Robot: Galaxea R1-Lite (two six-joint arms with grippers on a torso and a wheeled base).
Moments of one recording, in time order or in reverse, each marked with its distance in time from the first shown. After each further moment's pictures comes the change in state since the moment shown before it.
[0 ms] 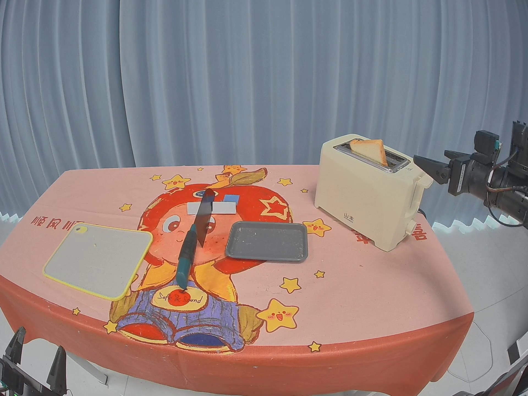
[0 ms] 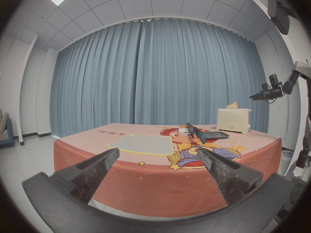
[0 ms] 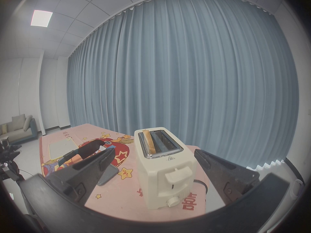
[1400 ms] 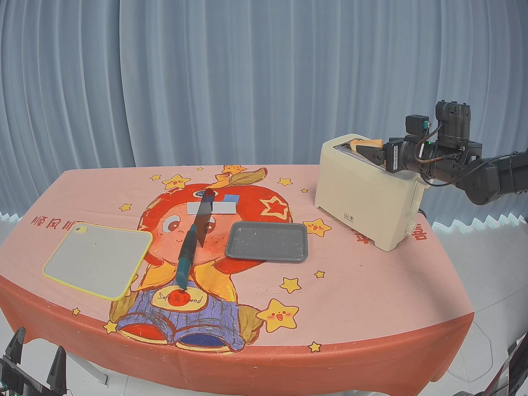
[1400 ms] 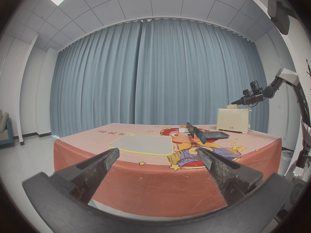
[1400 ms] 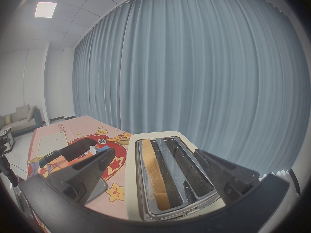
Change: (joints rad) left arm 0.000 0.000 0.000 0.000 0.000 0.000; right arm 0.087 0.434 -0.477 0.108 -0.012 -0.056
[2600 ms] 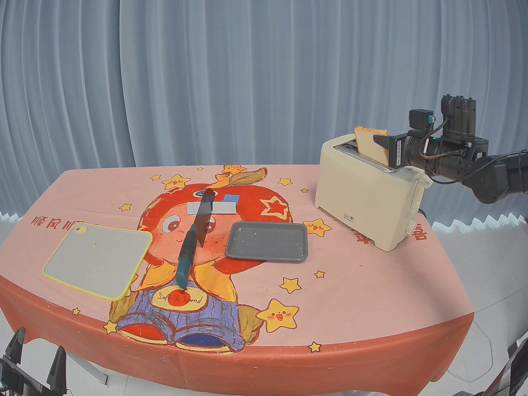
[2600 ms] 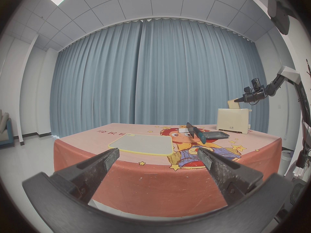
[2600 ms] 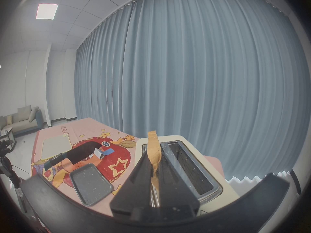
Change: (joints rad) left arm 0.000 0.000 0.000 0.000 0.000 0.000; right arm 0.015 -0.050 0.019 0.010 0.001 0.010
